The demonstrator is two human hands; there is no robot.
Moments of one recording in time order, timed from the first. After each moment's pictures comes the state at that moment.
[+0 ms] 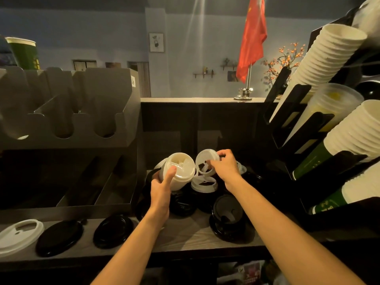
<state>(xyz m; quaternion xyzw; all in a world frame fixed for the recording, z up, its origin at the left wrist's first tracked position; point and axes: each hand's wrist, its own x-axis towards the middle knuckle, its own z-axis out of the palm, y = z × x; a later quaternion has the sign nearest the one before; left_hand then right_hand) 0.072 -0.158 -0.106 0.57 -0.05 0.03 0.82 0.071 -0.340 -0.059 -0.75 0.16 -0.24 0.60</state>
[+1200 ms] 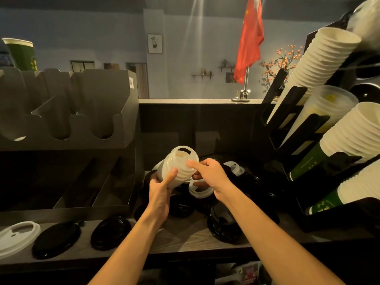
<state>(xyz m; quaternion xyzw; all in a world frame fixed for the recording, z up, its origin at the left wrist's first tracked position) 0.088 -0.155 -0.114 0.50 -0.08 -0.02 0.86 0.042 -0.303 -0.054 -0.74 0.07 -0.13 0.66</state>
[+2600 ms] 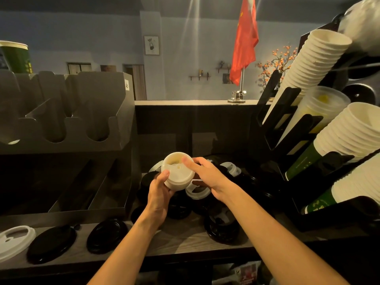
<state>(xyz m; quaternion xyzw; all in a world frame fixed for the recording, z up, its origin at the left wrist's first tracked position) 0.077 -0.156 -0.110 0.54 -0.18 -0.04 0.82 0.043 -0.307 -0.047 -0.78 0.04 -0.06 0.62</state>
